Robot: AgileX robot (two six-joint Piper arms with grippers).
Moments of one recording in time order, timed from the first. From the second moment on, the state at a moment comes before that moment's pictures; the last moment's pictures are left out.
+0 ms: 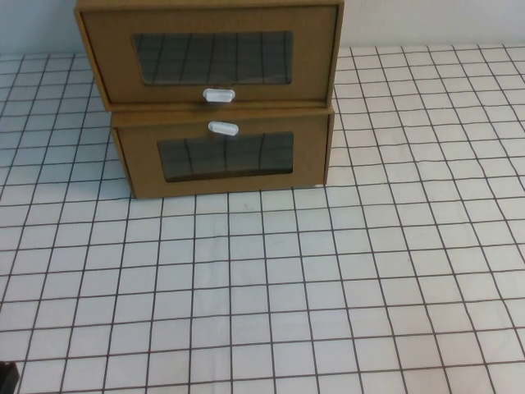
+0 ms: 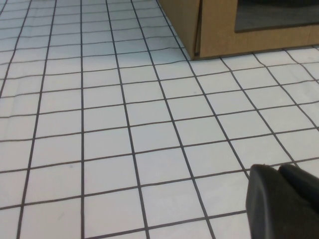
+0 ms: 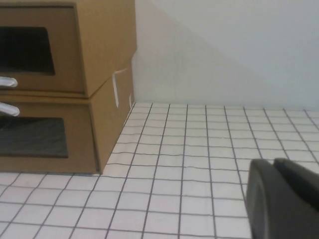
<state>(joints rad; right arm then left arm) 0.22 0.05 -0.16 -0.08 0.23 0.16 -0.17 -0.01 0.03 -0.02 0.39 0.03</state>
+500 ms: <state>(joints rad) 0.12 -0.01 0.02 0.06 0.29 -0.04 -0.17 -0.01 0.03 -0.02 0.39 0.03</state>
